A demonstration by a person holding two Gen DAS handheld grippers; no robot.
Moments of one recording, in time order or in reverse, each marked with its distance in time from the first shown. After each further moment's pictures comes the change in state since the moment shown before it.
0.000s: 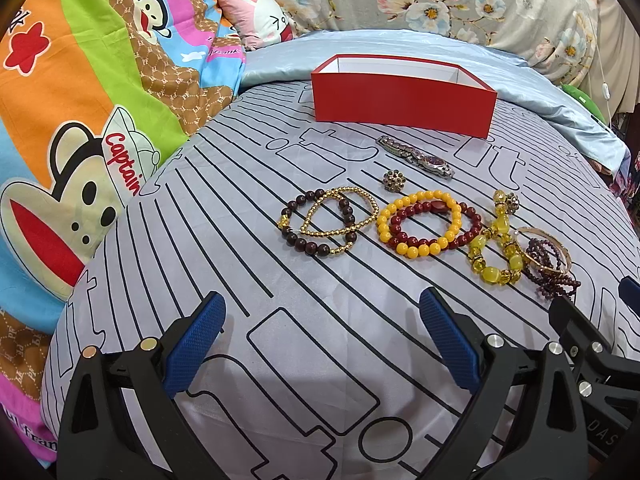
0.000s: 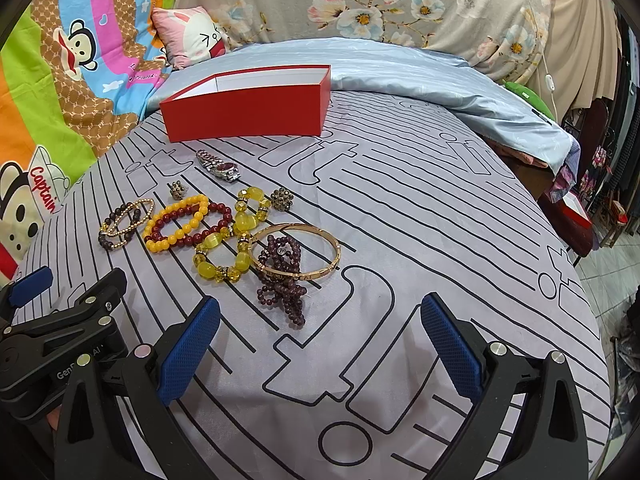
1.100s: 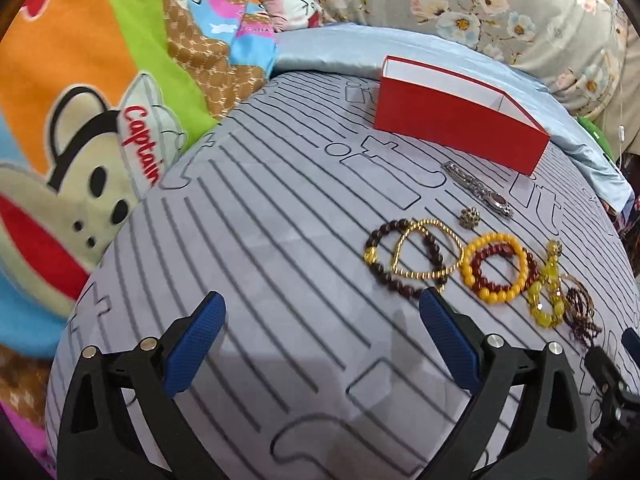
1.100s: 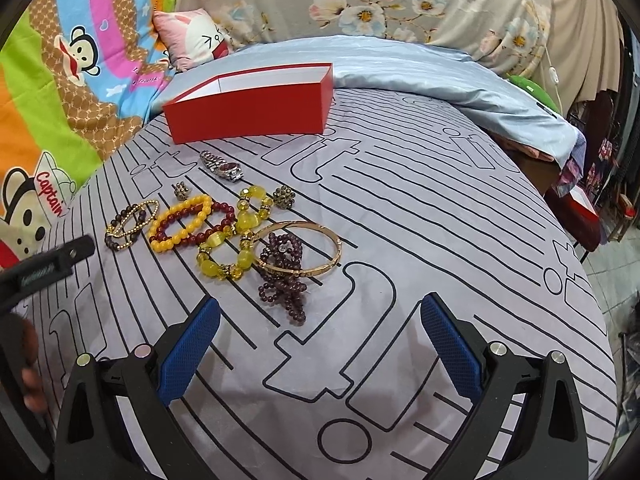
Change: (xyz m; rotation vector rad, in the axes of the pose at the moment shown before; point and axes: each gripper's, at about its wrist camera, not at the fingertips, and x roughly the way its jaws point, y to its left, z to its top) left arm 0.029 0.069 0.029 -0.107 0.043 -0.050; right arm 0.002 -0.003 -0.001 0.016 0.010 0.039
